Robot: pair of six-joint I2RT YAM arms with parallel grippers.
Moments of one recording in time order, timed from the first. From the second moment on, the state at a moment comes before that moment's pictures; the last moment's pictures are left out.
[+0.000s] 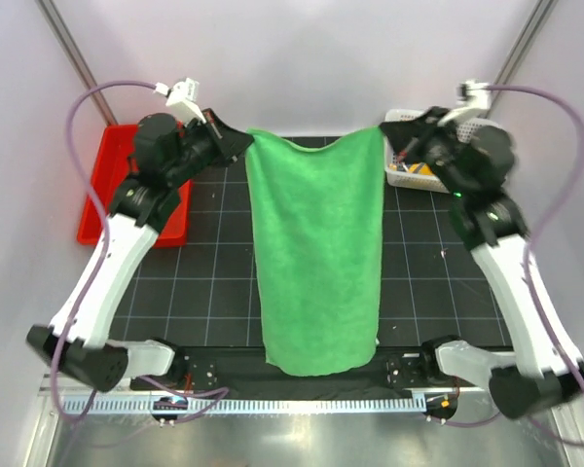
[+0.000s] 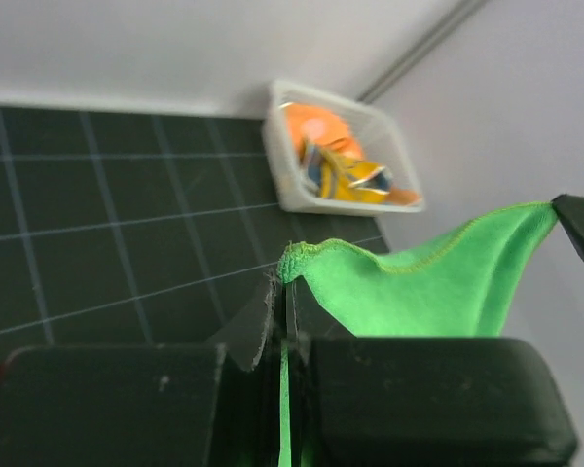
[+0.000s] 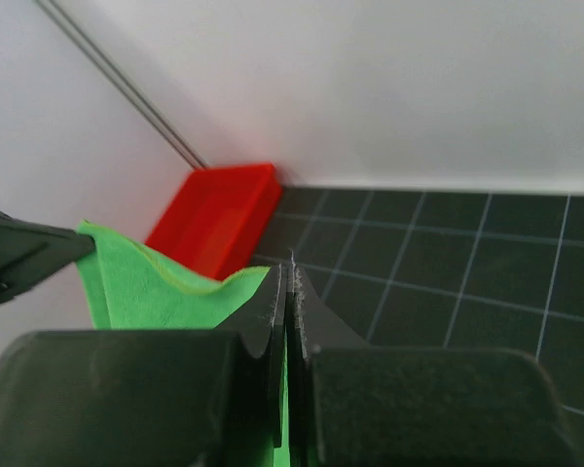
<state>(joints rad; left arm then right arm) -0.39 1.27 1.54 -0.34 0.21 -0.58 0.24 1.08 1.40 -0.20 -0.22 0.49</state>
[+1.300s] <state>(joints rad) -0.05 1.86 1.35 0.12 0.60 -0.60 0.21 1.69 1.18 0.18 -0.44 0.40</state>
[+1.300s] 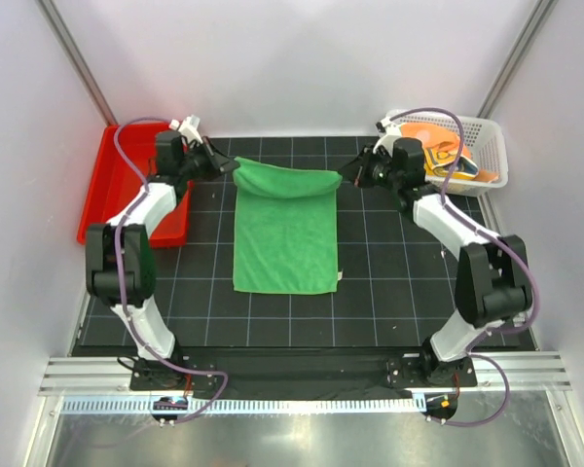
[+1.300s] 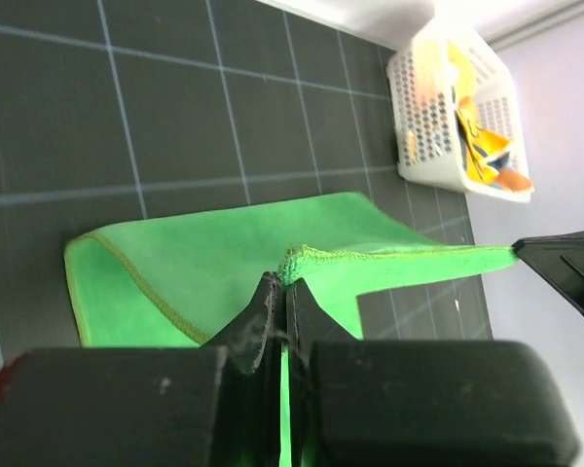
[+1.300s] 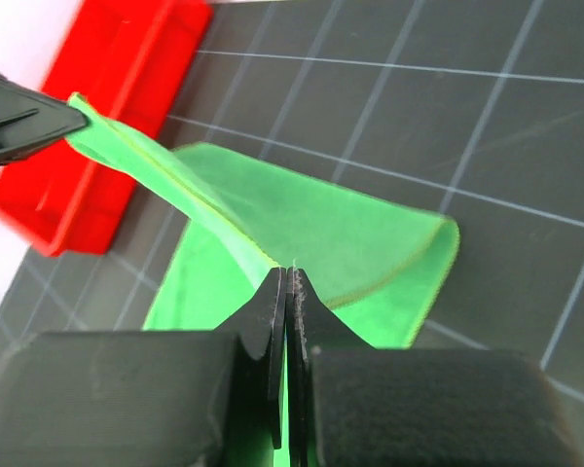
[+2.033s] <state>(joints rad) -0.09 1.50 0.94 -0.04 0.54 -0.58 0.36 1.38 0.86 0.01 -0.33 0.36</state>
